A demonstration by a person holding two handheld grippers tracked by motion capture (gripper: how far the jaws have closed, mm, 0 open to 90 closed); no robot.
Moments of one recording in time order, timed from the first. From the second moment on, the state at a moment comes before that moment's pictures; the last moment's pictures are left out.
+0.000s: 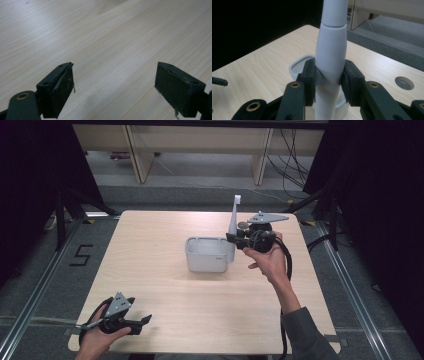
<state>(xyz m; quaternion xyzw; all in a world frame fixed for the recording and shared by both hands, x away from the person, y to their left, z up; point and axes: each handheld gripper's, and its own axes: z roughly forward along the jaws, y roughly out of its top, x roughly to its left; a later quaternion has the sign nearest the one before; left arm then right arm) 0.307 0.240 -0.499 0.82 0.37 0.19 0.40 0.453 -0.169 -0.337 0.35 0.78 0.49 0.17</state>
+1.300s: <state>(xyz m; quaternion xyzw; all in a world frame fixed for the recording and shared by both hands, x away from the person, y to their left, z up) 0.307 0.241 -0.498 0.82 0.37 0.19 0.40 0.510 -0.147 -0.351 0.39 0.76 0.48 0.19</state>
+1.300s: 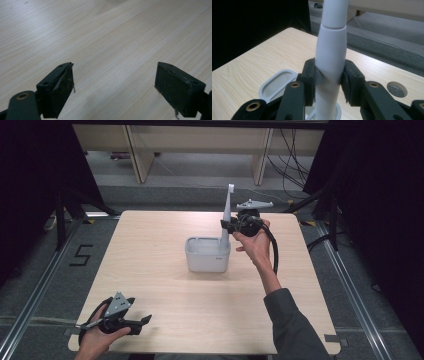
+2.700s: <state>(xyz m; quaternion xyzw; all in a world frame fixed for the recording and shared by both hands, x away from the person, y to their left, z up) 0.308 0.240 -0.499 0.82 0.37 0.19 0.39 0.505 -0.142 -0.405 0.40 0.79 0.43 0.18</state>
